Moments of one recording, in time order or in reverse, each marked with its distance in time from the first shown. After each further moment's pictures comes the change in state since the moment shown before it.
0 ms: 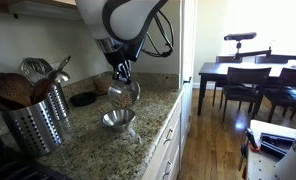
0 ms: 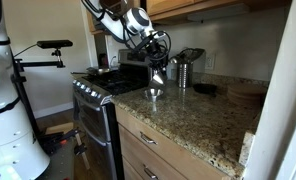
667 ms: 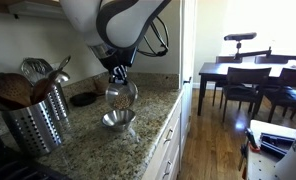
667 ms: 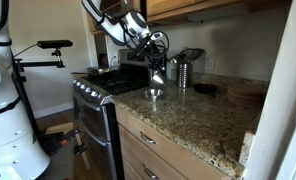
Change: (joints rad) arm 0.035 0.044 0.023 0.040 -0.113 -0.060 0.090
